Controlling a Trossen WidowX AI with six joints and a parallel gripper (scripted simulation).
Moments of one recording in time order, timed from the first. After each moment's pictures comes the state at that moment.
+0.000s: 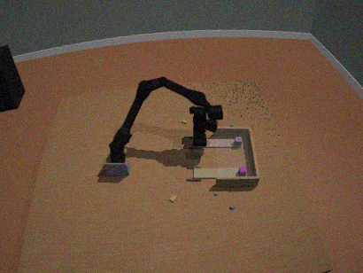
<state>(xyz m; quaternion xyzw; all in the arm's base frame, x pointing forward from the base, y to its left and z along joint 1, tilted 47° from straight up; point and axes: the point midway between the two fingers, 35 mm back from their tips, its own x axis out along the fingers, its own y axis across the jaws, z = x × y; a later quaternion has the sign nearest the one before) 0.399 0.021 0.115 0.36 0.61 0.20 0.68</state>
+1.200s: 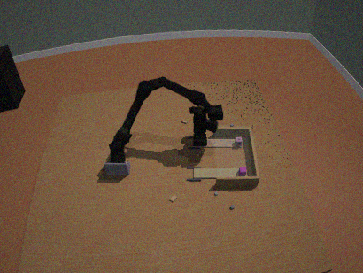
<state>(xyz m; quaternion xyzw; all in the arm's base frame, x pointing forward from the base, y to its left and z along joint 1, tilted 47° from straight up) 0.400 0.021 0.114 0.36 0.61 0.19 0.68</state>
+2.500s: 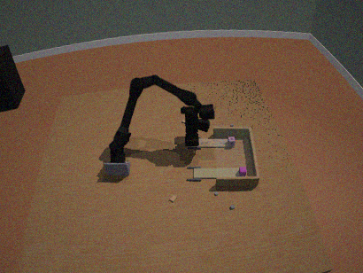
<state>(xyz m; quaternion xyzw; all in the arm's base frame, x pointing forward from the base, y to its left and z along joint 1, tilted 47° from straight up) 0.364 0.030 0.114 0.36 0.60 0.19 0.69</state>
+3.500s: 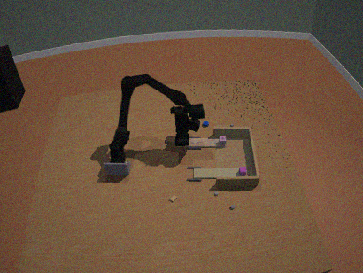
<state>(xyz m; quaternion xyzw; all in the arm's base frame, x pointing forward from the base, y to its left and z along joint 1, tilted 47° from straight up) 0.321 0.043 0.115 0.36 0.60 0.19 0.69</state>
